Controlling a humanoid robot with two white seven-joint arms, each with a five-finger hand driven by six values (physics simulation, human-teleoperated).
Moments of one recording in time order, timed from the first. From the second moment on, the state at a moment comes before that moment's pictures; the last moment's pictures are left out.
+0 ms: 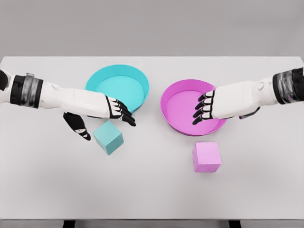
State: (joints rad) left arm -1.16 0.94 -1.32 -1.63 0.17 -0.61 -0.61; right arm -1.33 -1.03 1.40 -1.76 0.25 -0.61 0.61
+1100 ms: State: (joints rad) left arm -0.93 0.94 -1.07 -1.67 -0.18 -0.57 -0.61; right arm -1.32 -0.93 1.55 -1.76 0.25 -0.61 0.61
